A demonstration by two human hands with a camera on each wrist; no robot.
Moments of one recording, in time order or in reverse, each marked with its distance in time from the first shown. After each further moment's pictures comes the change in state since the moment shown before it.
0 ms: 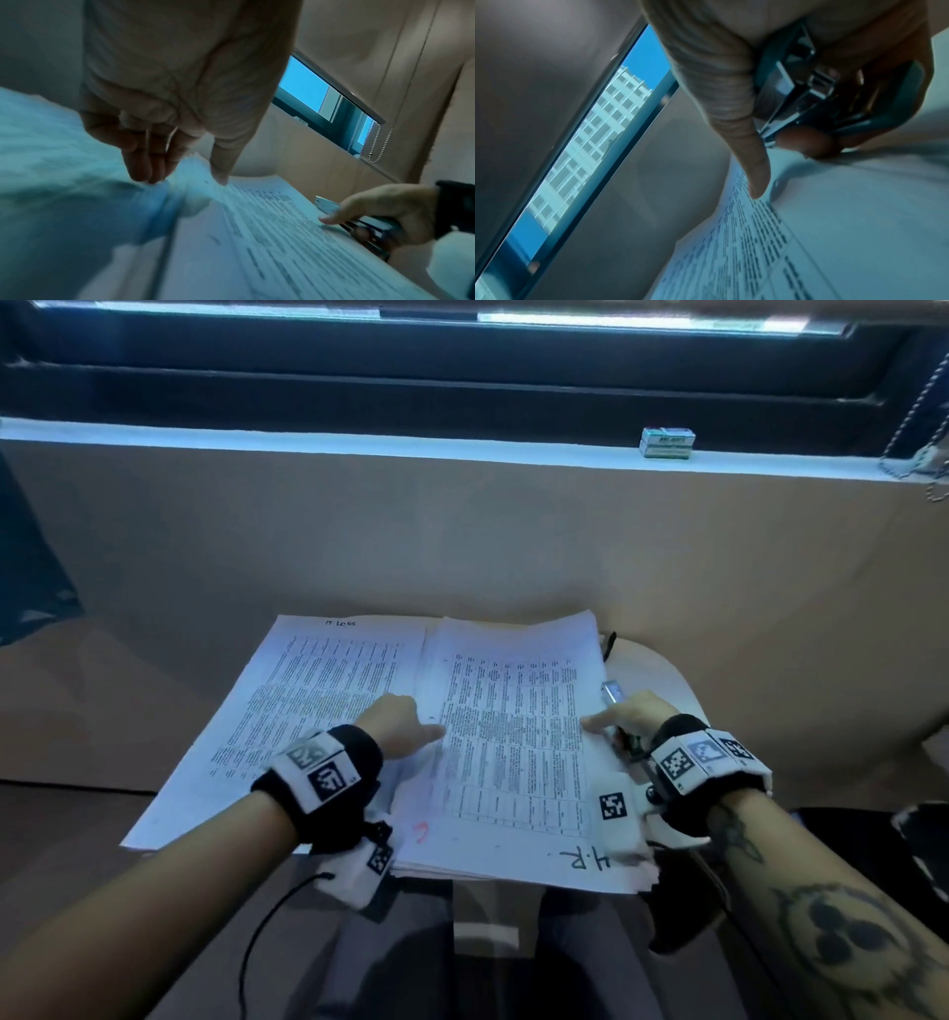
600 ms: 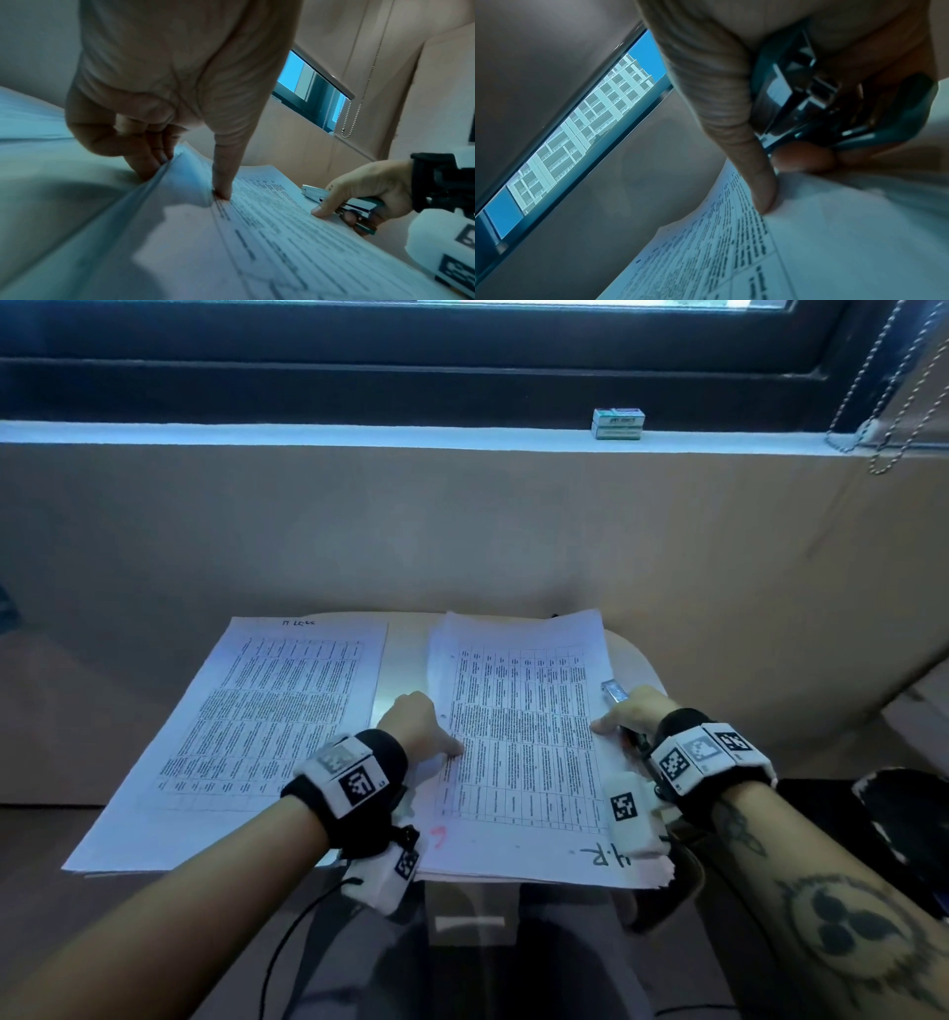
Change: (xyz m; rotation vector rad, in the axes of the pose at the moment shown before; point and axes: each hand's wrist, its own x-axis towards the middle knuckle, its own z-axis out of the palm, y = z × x) left_hand 0.007 0.055 0.023 -0.175 -0.032 -0.032; right_hand 0.020 0.028 -0.029 -0.174 0.092 0.021
